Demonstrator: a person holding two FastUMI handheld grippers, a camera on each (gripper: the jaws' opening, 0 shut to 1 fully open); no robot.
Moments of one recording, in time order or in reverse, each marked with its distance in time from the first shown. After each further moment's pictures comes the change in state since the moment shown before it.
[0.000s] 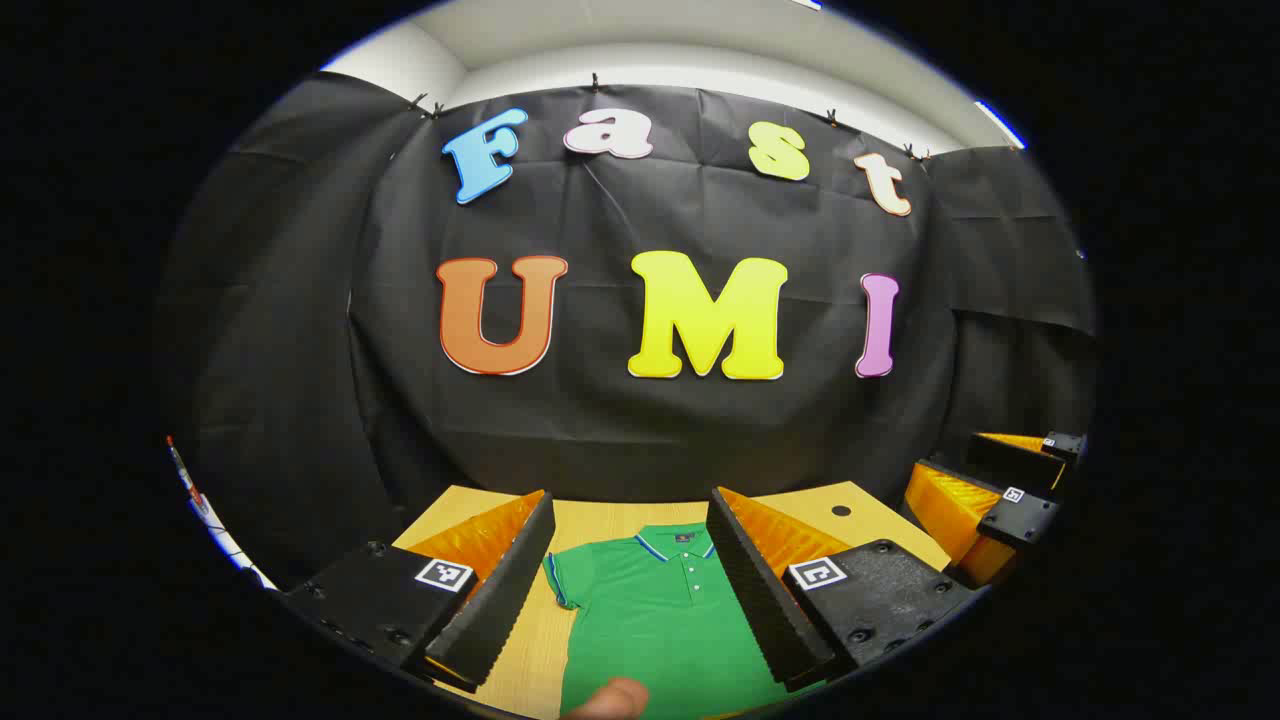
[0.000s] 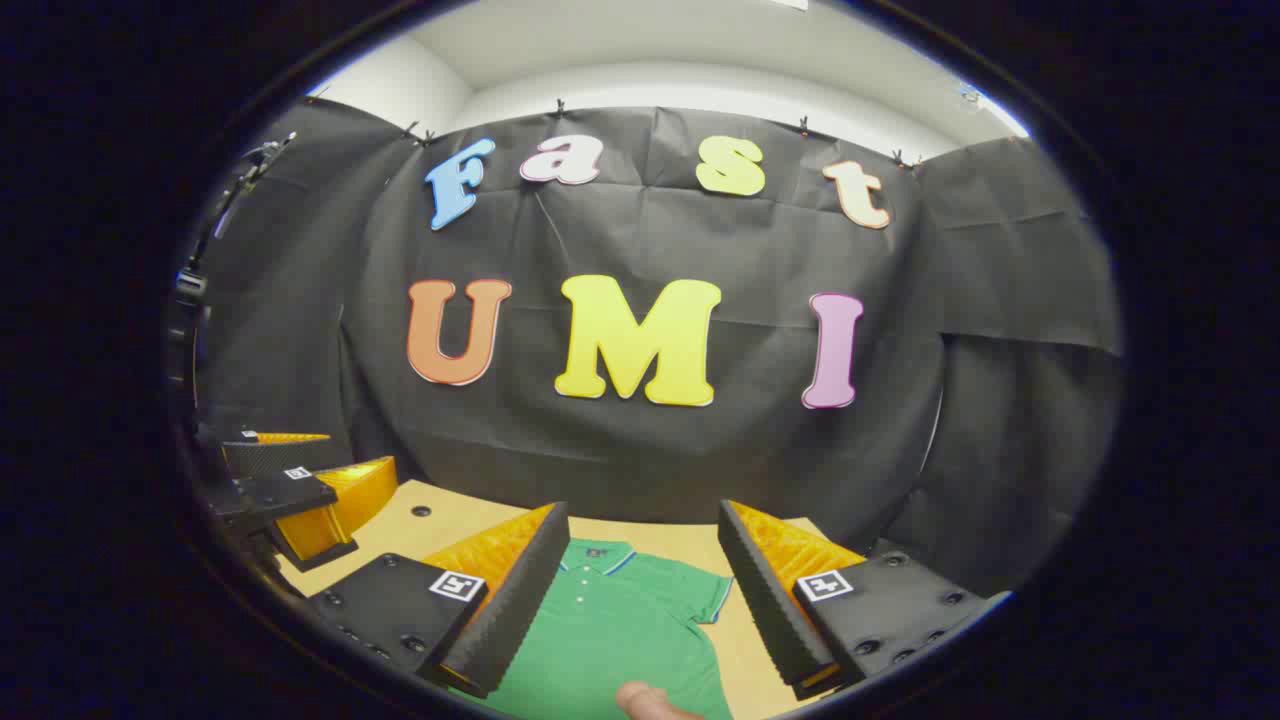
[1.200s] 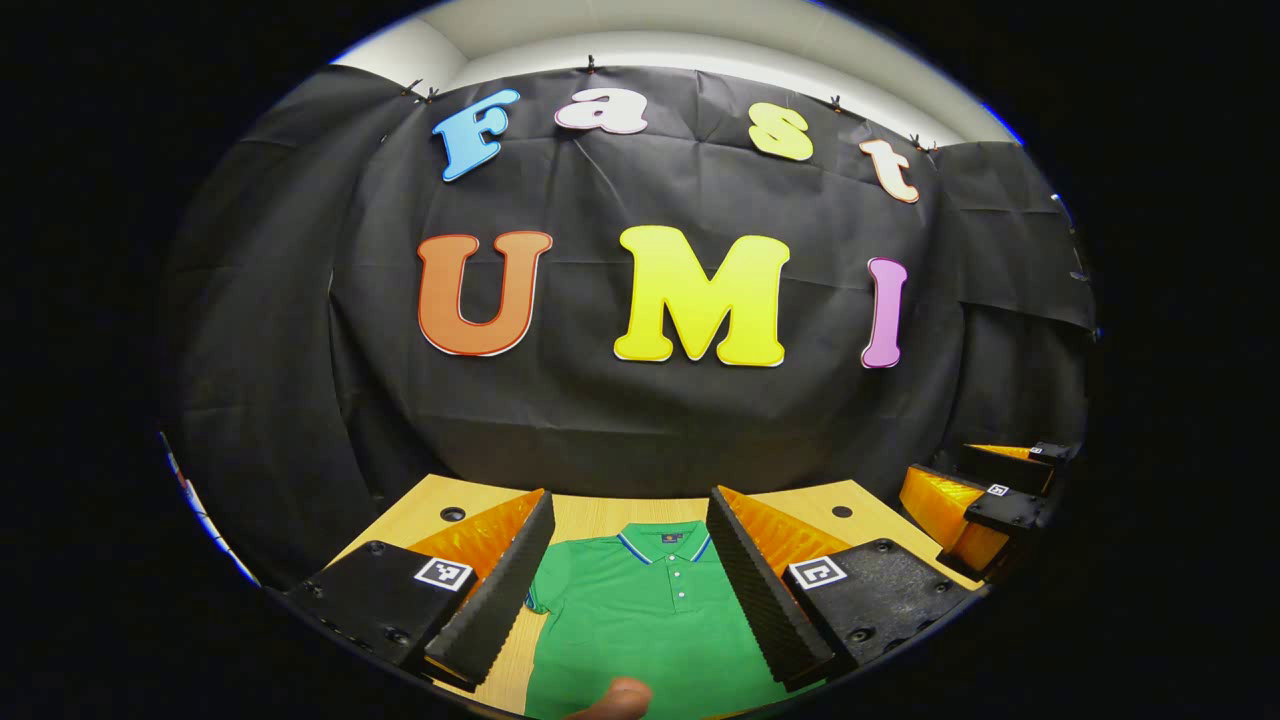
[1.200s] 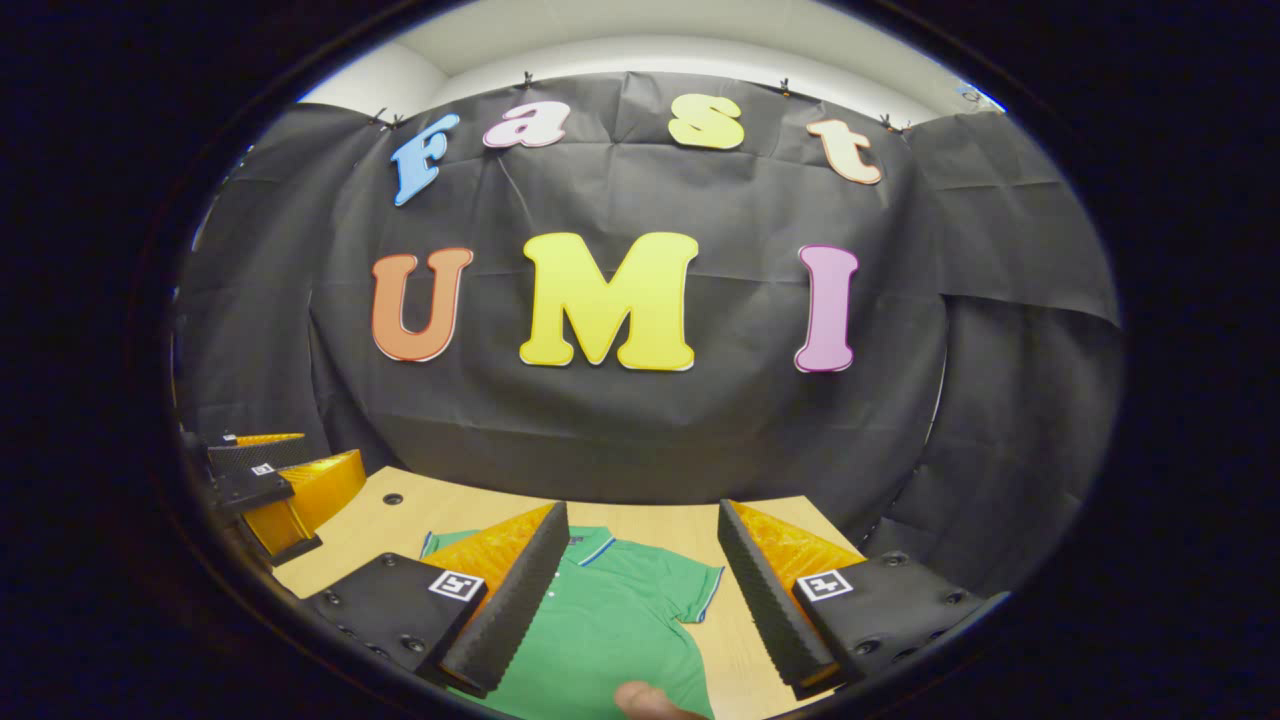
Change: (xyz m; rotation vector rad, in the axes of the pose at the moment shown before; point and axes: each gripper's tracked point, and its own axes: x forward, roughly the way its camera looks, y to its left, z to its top) left arm 0.049 -0.023 -0.020 -0.020 0.021 0.011; right arm 0.069 -0.044 -0.038 0.042 0.098 -0.014
